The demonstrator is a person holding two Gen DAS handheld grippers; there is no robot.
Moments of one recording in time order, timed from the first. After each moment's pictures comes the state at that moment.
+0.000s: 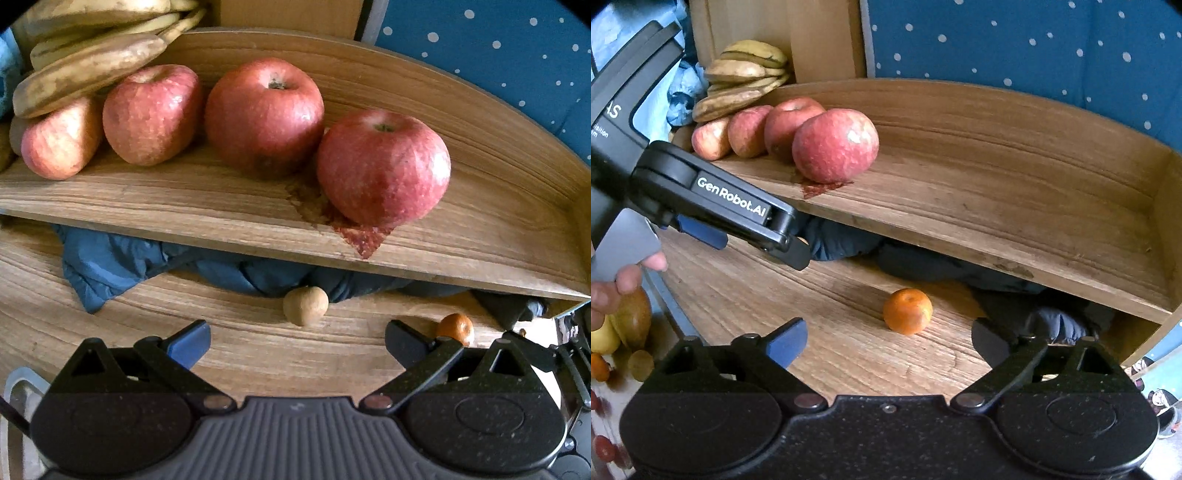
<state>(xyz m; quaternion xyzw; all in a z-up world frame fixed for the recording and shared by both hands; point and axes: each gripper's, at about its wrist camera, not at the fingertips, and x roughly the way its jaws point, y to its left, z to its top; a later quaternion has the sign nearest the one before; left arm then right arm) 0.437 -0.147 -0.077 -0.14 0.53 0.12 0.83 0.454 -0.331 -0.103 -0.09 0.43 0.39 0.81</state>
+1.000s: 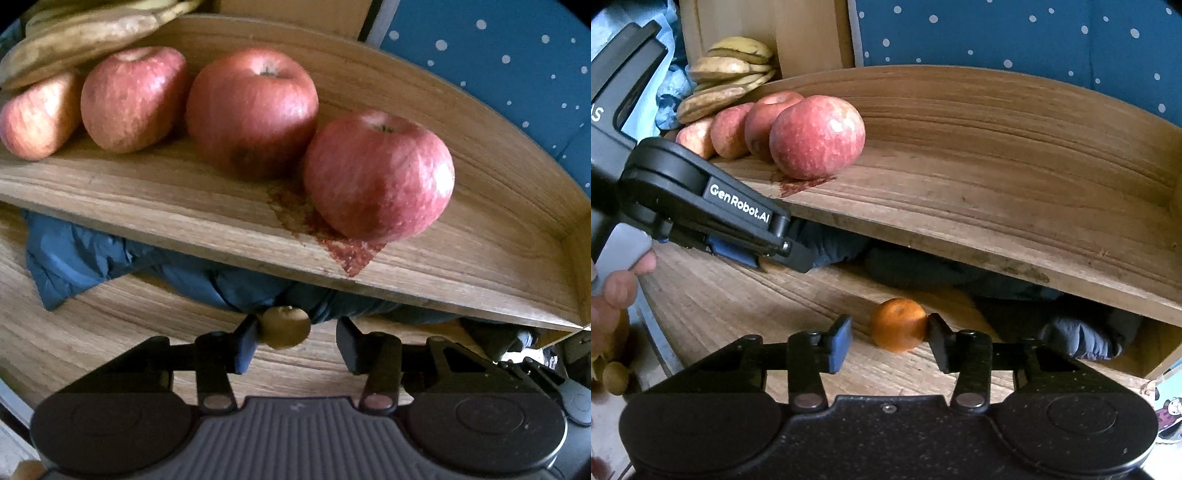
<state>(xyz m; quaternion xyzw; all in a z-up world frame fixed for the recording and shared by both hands) 0.447 -0.163 -0.113 -0.18 0.50 0.11 0.84 0.463 -0.322 -0.124 -0.09 0.41 0.39 0.82</state>
